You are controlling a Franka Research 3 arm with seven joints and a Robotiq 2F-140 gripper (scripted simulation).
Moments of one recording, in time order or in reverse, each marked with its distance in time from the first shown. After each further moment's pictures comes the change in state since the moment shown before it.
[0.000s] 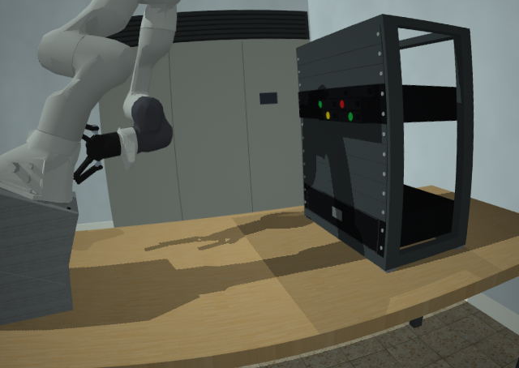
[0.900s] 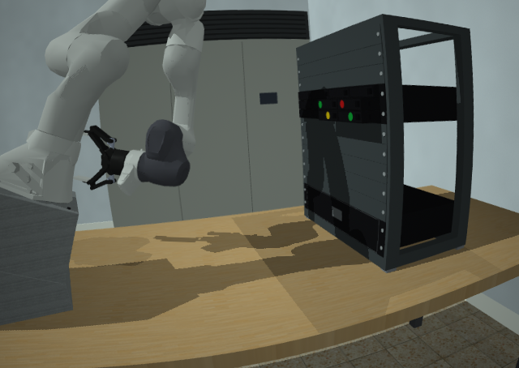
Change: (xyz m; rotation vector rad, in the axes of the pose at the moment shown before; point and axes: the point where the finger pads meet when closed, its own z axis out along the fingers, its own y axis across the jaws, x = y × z) arm -0.070 -0.036 -0.088 -0.081 -0.896 0.154
